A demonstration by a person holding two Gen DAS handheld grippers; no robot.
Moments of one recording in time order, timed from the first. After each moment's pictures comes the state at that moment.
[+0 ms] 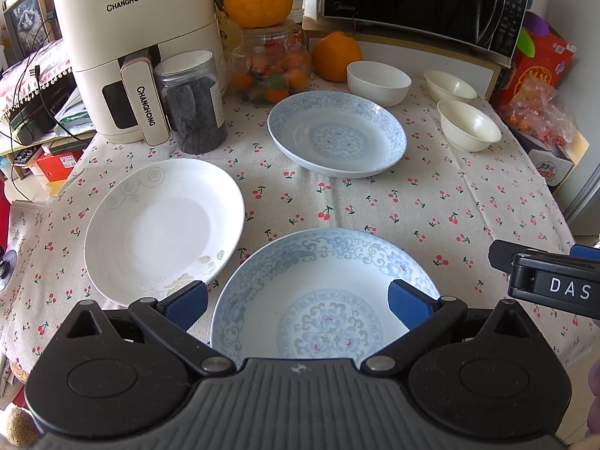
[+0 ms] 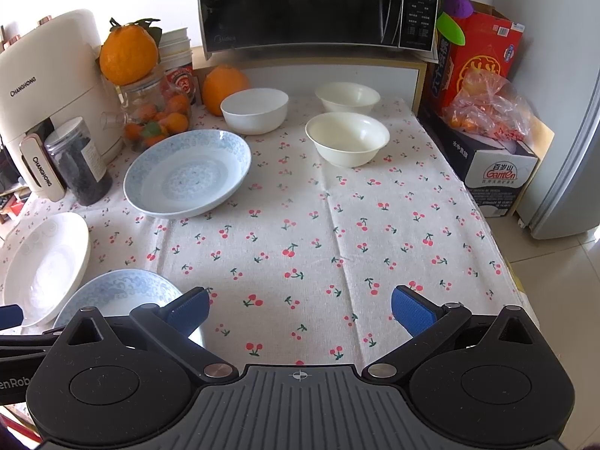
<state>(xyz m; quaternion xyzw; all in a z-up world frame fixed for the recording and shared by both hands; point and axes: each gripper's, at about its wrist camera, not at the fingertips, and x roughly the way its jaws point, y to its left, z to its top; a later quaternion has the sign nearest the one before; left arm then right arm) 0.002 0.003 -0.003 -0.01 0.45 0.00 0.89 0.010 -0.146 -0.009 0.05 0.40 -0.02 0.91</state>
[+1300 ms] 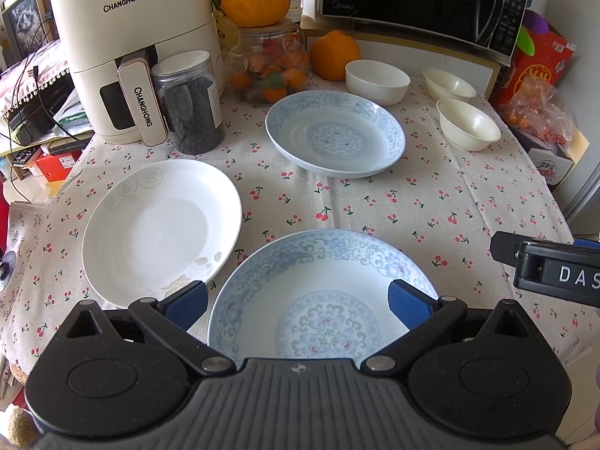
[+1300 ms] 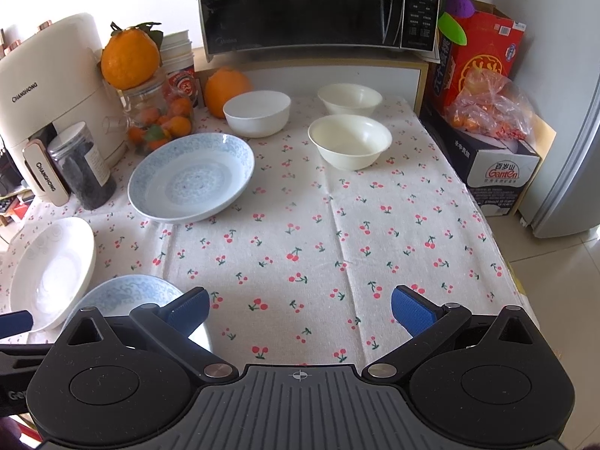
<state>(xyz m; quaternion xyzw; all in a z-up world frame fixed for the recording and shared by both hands) 0.002 0.001 -0.002 0.00 0.45 0.00 0.89 0.011 -0.144 0.000 0.05 0.40 -0.02 0.91</state>
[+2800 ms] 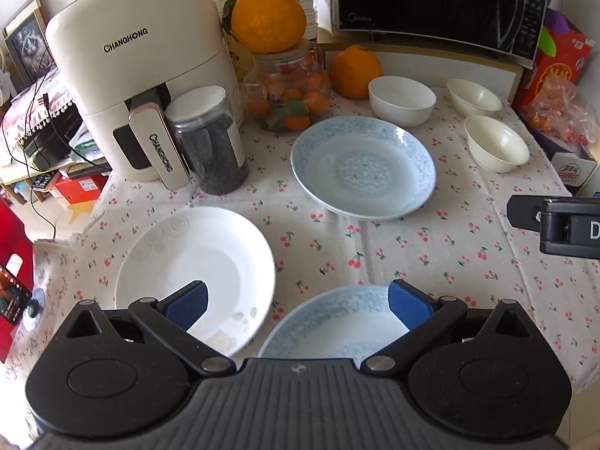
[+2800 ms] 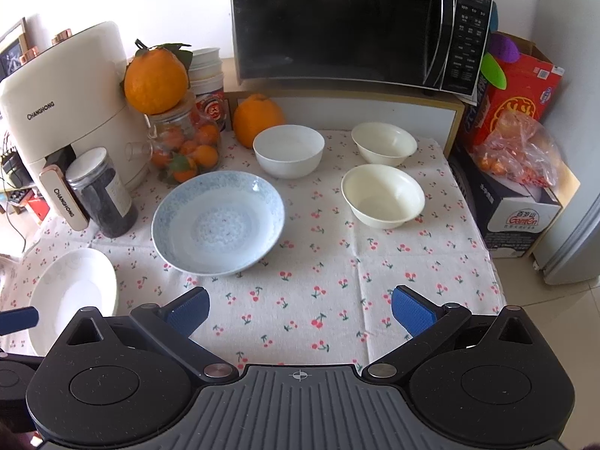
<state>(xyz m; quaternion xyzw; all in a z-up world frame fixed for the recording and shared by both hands) 0.045 0.008 0.021 0.04 0.46 0.03 0.89 0.072 -0.130 0.043 0.02 0.41 0.02 0.91</state>
